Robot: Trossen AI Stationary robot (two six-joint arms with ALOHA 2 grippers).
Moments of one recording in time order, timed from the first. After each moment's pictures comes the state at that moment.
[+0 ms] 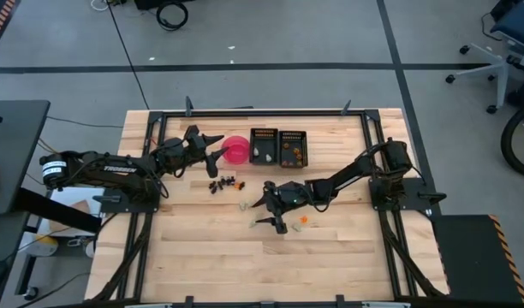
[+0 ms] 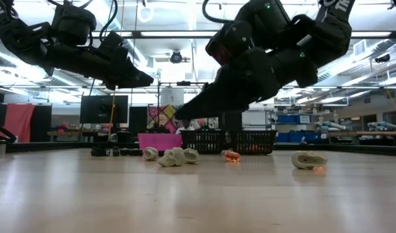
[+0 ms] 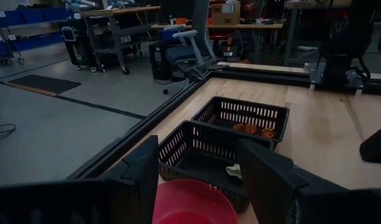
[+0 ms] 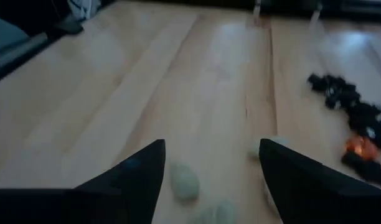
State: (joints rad) left arm 0.35 1.08 0.24 0.75 -0.13 0.04; right arm 0.14 1.93 0.84 0.66 -0.07 -0.07
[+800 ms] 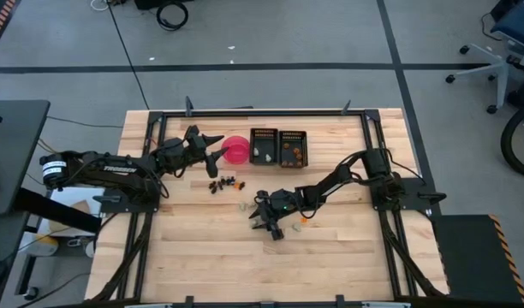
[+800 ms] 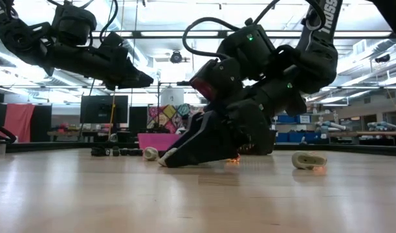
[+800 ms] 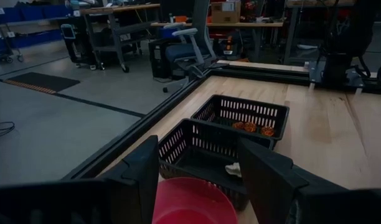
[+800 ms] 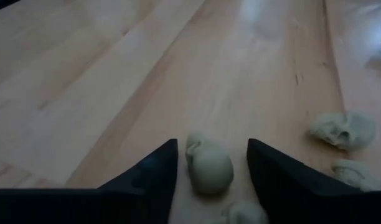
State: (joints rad) left arm 0.35 1.08 0.24 0.74 -0.13 0.04; right arm 0.14 2.14 0.94 0.70 -0.13 -0.14
